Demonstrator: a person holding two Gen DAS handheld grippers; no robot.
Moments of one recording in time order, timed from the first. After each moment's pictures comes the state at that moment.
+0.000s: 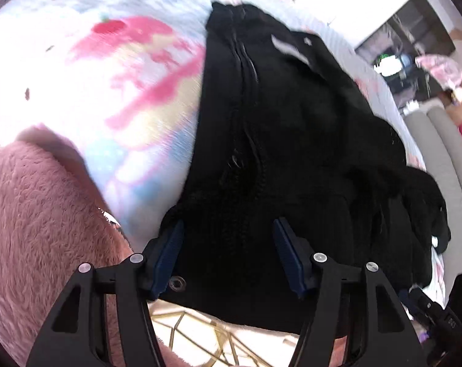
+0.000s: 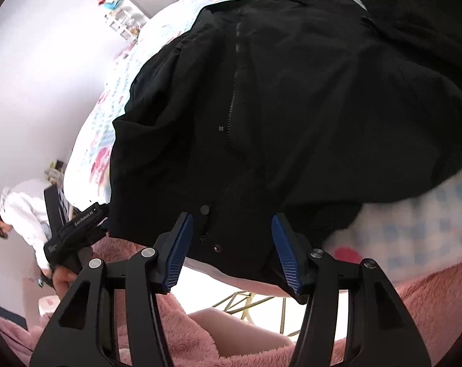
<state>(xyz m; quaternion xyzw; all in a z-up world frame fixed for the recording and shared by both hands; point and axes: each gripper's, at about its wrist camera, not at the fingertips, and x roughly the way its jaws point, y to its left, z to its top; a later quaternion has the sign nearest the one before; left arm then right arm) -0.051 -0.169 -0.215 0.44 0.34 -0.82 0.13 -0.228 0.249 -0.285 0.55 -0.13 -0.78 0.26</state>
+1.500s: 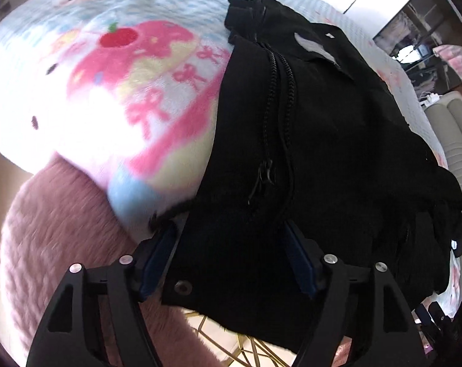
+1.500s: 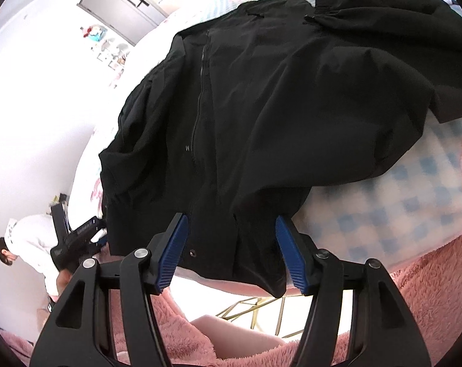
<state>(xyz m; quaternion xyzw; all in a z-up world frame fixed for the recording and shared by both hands) -0.075 -0.200 -0.219 0.48 0.31 -0.80 0.17 -0.221 0.294 -0.295 0.53 -0.18 -0.79 0.23</state>
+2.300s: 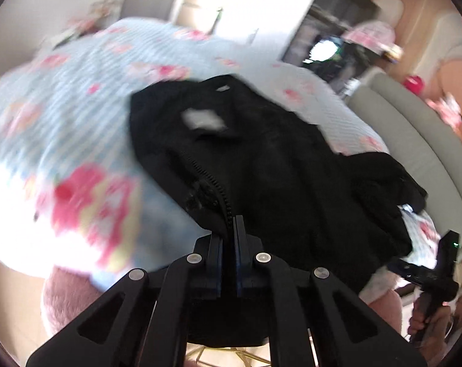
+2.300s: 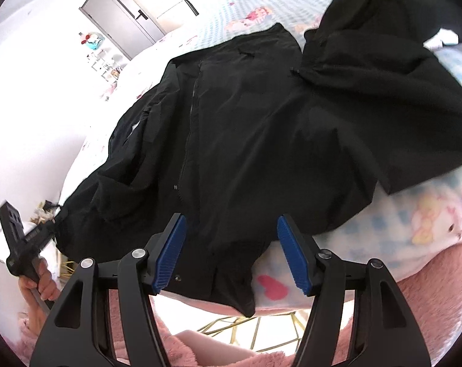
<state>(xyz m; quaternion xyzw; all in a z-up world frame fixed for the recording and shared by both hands) -0.087 -0.141 -0.075 0.37 0.19 -0.91 0.00 -0.240 0.327 -0.256 0.49 -0.16 -0.83 0.20</state>
